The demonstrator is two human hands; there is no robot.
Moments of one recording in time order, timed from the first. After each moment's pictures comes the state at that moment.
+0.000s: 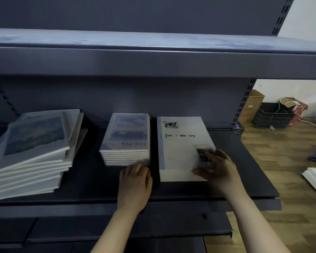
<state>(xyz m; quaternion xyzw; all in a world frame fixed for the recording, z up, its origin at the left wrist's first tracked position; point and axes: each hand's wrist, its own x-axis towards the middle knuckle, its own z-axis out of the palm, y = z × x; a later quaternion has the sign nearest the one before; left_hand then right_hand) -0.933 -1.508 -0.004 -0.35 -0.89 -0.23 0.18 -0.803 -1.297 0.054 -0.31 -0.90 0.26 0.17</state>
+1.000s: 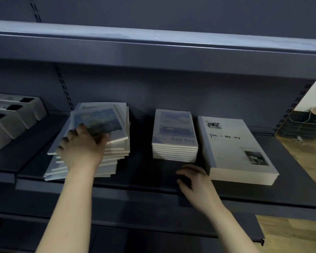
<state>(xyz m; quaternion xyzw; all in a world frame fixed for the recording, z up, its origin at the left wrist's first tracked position) -1.052 -1.702 0.101 0.04 -0.97 -0.17 0.14 -0.879 -1.462 0.022 -0.09 -0.95 0.26 0.17</state>
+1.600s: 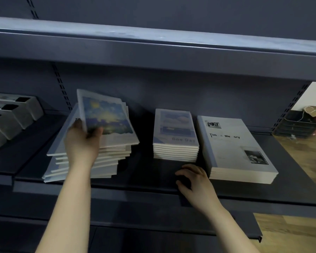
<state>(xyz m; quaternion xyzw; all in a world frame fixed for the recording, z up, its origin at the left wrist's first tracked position) -1.055 -1.706 0.108 -0.04 -0.83 -0.53 0.18 -0.884 -1.467 0.014 -0.12 -0.95 0.24 0.15</state>
